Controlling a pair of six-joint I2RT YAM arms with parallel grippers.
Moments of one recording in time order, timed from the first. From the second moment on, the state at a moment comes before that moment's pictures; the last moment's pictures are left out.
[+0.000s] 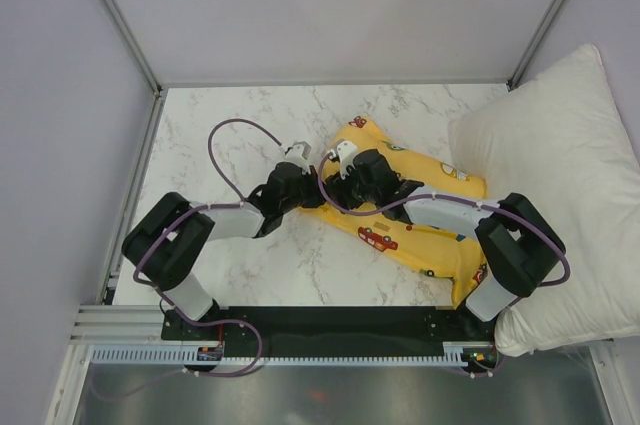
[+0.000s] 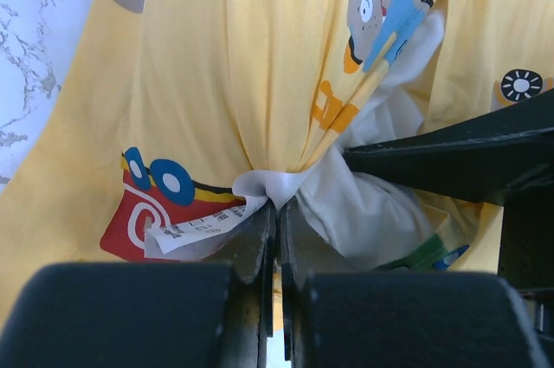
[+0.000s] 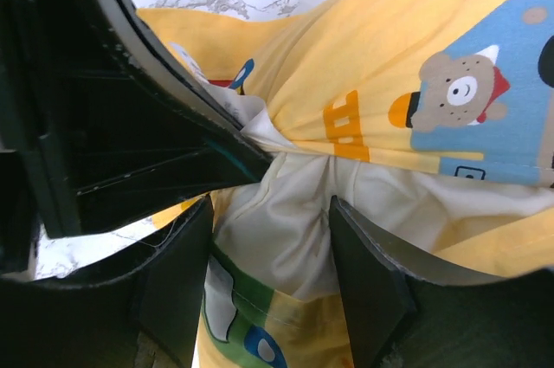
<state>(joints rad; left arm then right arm) -0.66 1.66 0.69 0.50 0.04 -0.65 0.71 1.61 0.90 0.08 -0.07 0.01</state>
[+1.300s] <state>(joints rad) -0.63 1.61 0.62 0.58 0.06 -0.63 0.76 1.81 1.15 -0.14 0.16 0.16</state>
